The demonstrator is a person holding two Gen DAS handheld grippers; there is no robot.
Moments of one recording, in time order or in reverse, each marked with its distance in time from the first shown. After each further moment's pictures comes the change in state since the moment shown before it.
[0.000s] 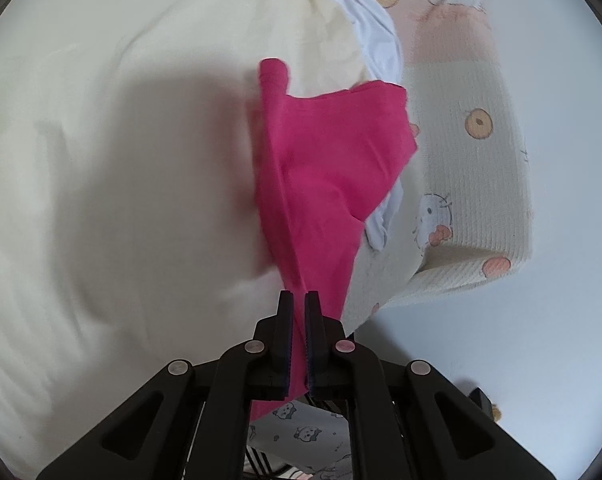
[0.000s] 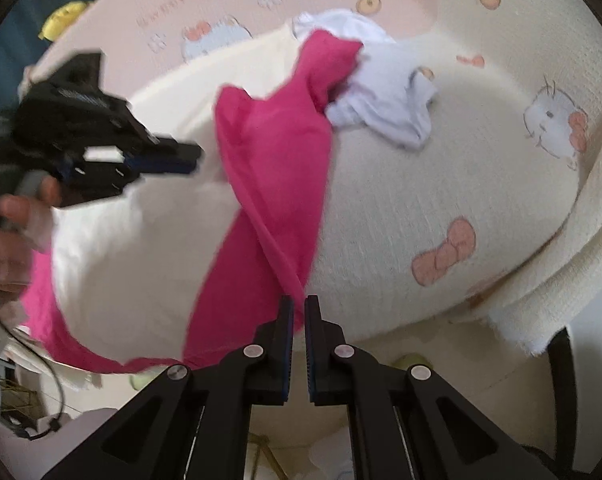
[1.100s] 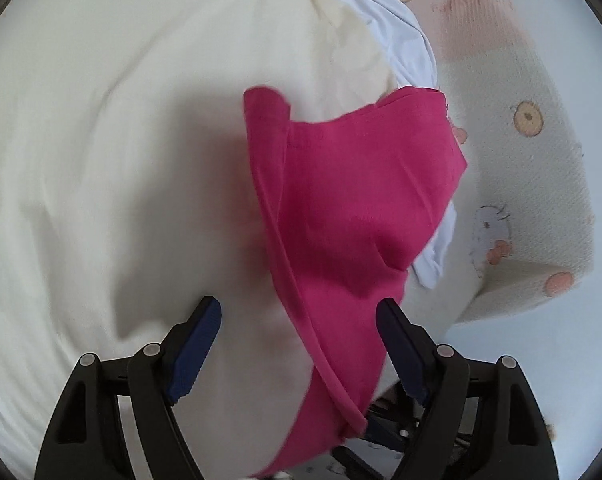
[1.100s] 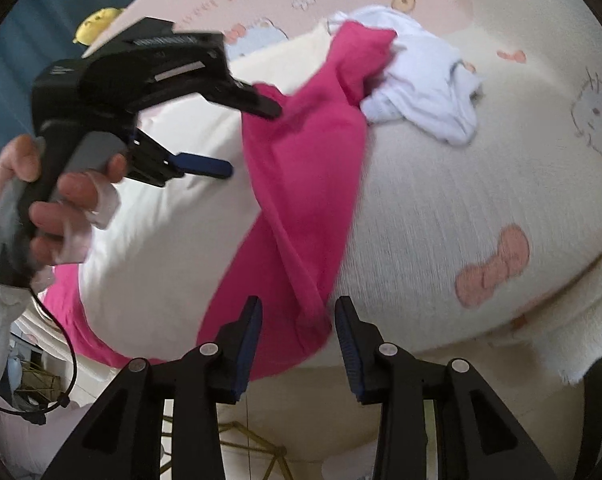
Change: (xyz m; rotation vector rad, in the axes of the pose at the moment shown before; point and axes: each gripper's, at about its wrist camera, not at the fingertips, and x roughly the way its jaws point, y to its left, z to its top) left arm 0.044 -0.052 0.018 0.123 -0.066 0.271; right arm 0.032 -0.012 0.006 -0.049 -0.025 0.175
